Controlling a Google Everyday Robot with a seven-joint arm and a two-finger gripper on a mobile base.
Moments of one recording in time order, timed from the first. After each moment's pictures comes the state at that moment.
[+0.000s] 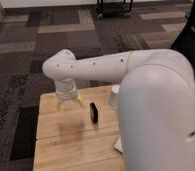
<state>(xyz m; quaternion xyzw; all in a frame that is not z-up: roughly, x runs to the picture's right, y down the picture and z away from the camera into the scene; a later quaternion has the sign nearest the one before) -0.127 0.064 0.734 -0.28 0.23 0.58 0.73</state>
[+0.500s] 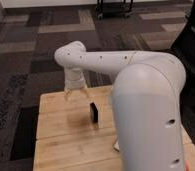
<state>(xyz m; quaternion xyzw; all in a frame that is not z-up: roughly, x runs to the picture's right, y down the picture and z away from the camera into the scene) -0.054 0.010 0.774 -0.28 0.24 0.61 0.70</state>
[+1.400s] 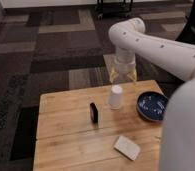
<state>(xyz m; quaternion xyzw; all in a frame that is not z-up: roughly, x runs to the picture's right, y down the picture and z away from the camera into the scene) 0.157 -0.019 0.668 -0.15 0.29 0.74 0.59</state>
